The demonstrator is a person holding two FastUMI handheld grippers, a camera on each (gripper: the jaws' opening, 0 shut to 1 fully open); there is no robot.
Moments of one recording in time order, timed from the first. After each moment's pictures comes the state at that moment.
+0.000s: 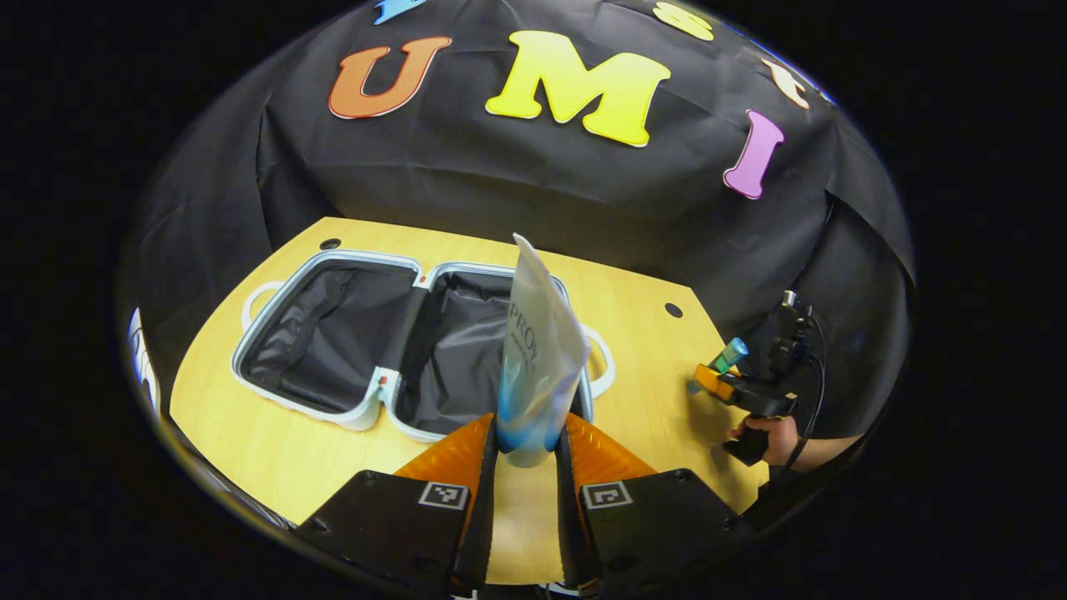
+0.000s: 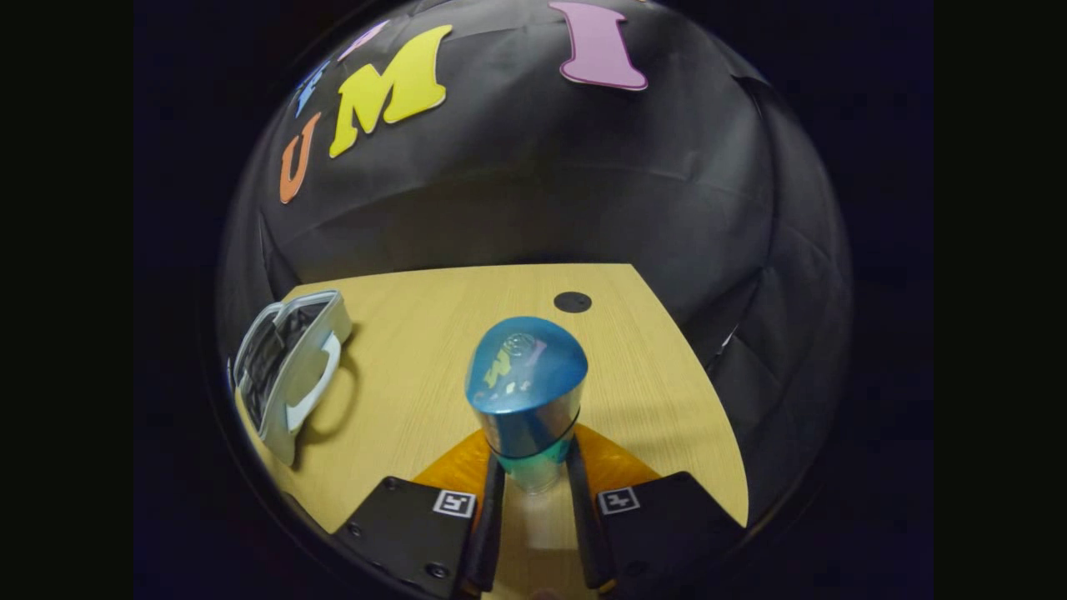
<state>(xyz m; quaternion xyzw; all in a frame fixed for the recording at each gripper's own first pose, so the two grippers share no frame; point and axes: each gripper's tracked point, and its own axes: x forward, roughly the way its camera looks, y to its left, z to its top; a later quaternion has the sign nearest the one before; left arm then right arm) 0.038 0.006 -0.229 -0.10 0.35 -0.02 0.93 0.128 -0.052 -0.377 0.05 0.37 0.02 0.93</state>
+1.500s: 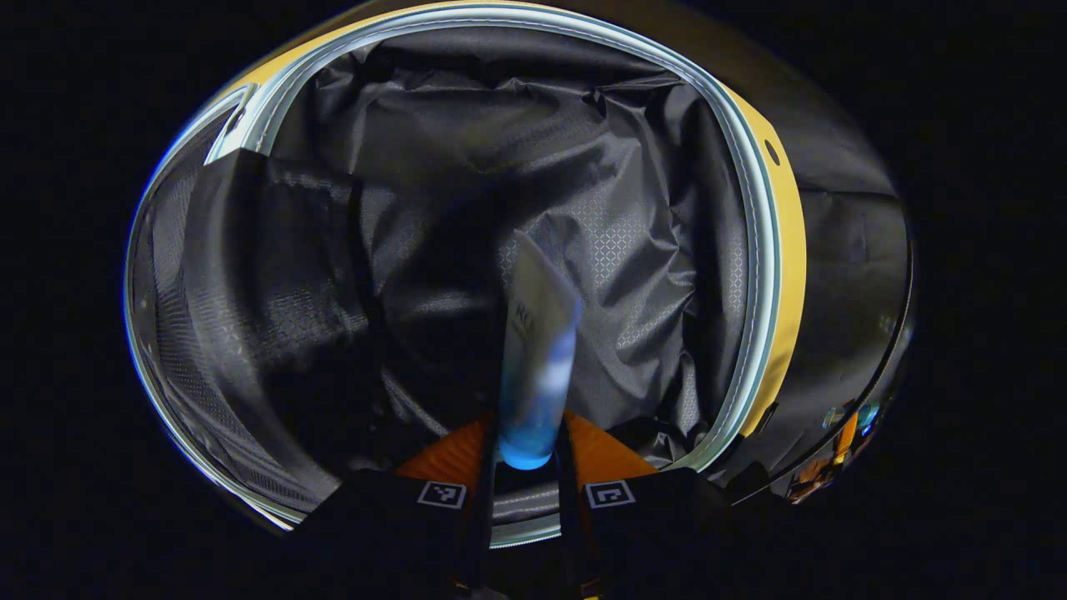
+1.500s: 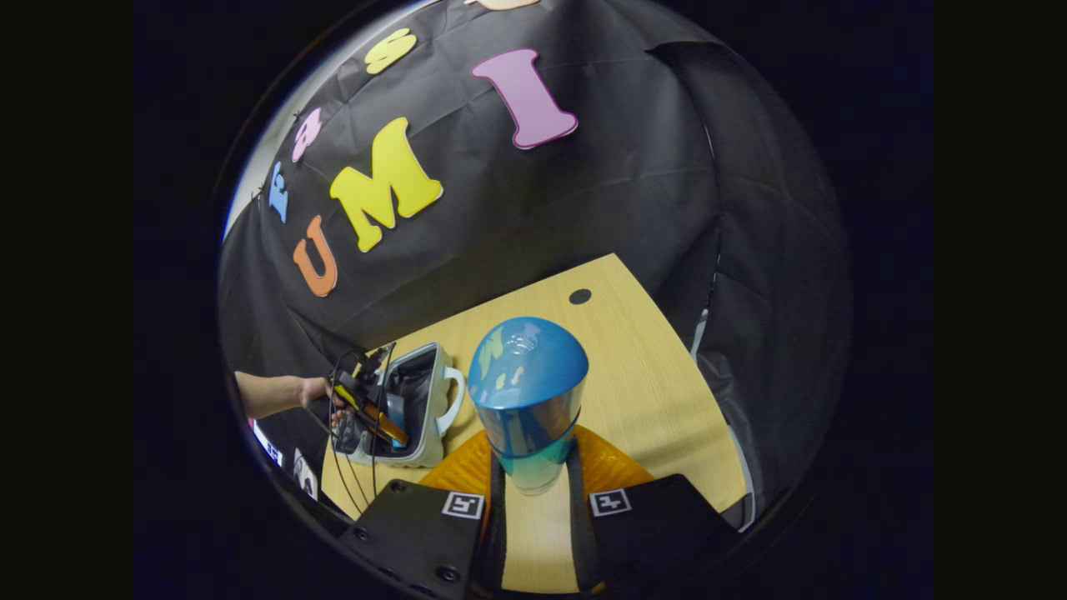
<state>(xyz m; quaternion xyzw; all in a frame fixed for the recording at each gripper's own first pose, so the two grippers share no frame) 0.114 0.035 -0.396 -0.10 0.75 -0.12 0.64 -0.034 -0.052 -0.204 0.22 0.36 0.02 0.91</state>
